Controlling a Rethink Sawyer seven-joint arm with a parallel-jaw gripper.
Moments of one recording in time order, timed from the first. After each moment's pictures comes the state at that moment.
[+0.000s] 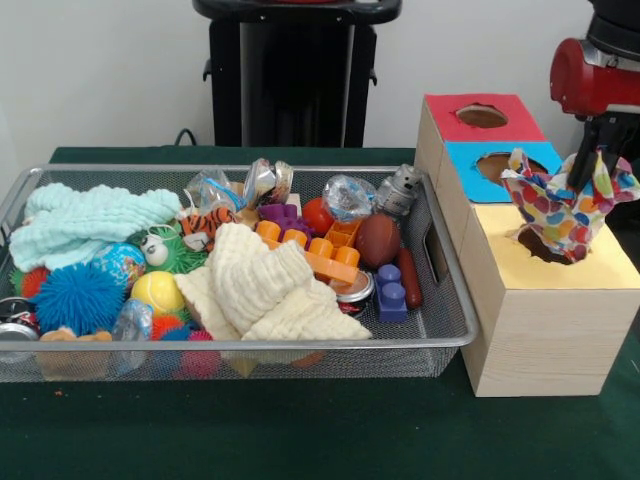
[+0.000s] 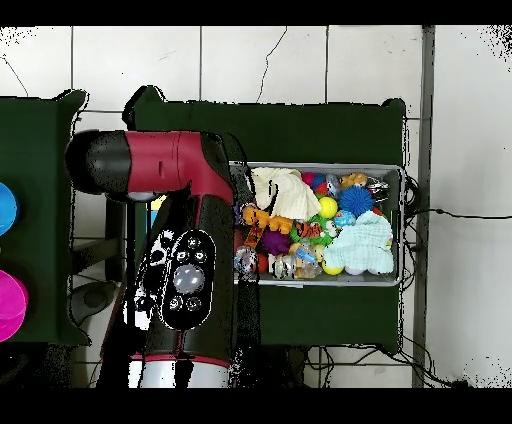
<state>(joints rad) 0.19 -0.51 -0.23 1.15 0.14 0.92 1.70</state>
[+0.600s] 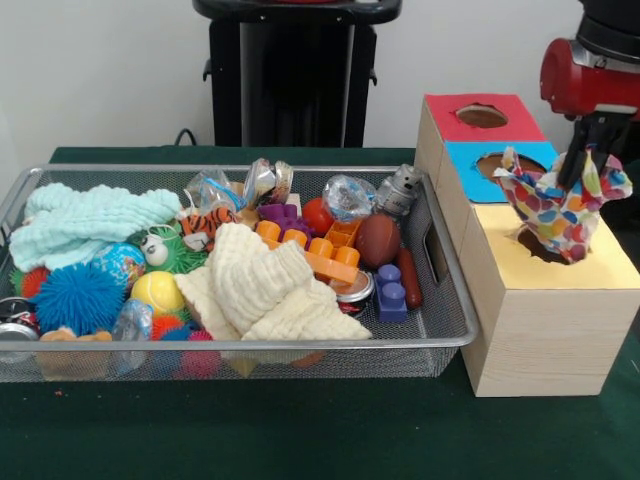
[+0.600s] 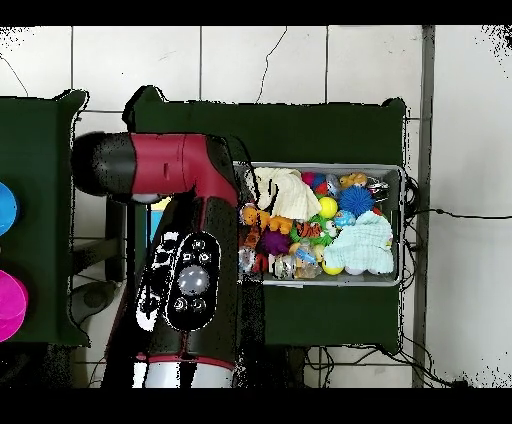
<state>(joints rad) 0.18 -0.51 -0.23 1.17 0.14 0.92 1.70</state>
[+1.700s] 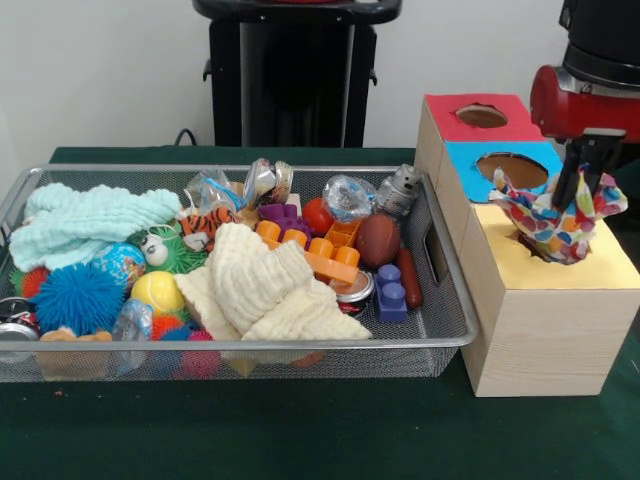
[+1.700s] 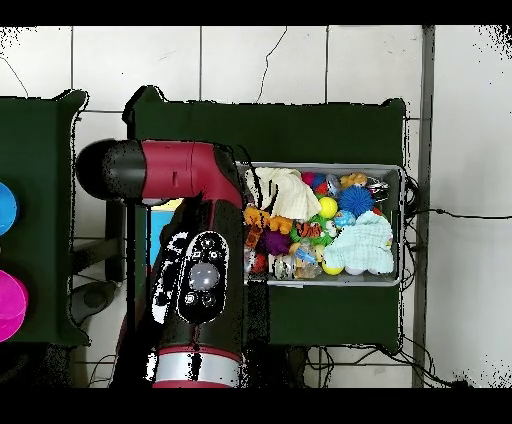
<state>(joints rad) 0.17 -0.51 -0.20 1.21 0.15 0.83 1.70</state>
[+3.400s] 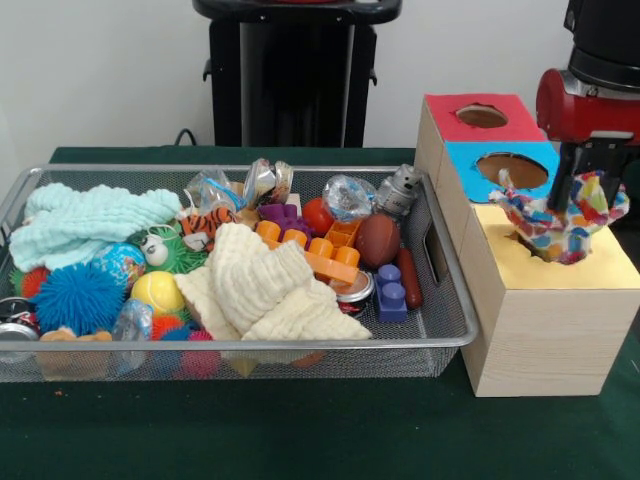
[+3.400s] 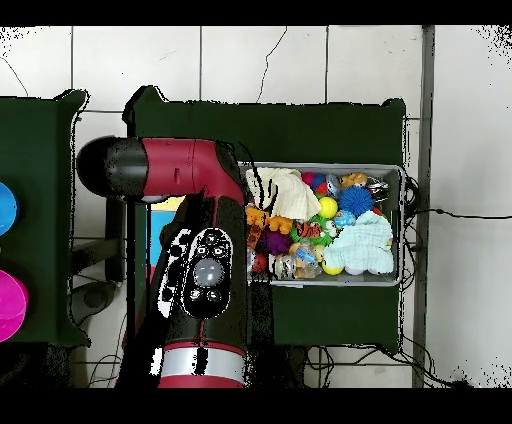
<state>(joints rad) 0.15 -0.51 -0.17 1.21 0.15 0.83 1.70</state>
